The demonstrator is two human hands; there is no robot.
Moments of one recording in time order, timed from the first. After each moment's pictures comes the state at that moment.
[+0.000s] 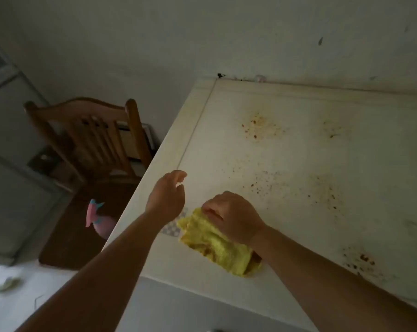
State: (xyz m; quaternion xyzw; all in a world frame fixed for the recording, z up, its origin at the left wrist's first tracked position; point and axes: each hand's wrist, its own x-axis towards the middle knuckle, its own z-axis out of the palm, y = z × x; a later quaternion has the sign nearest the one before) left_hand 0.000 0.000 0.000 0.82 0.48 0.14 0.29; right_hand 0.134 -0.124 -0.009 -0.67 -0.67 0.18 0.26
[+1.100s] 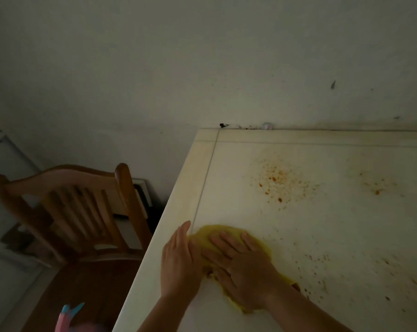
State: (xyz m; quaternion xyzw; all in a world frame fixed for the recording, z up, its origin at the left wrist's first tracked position) left_hand 0.055 0.099 -0.069 0.81 0.48 0.24 0.24; right_hand 0.185 0.008 -0.092 -0.73 -0.67 0.04 0.10
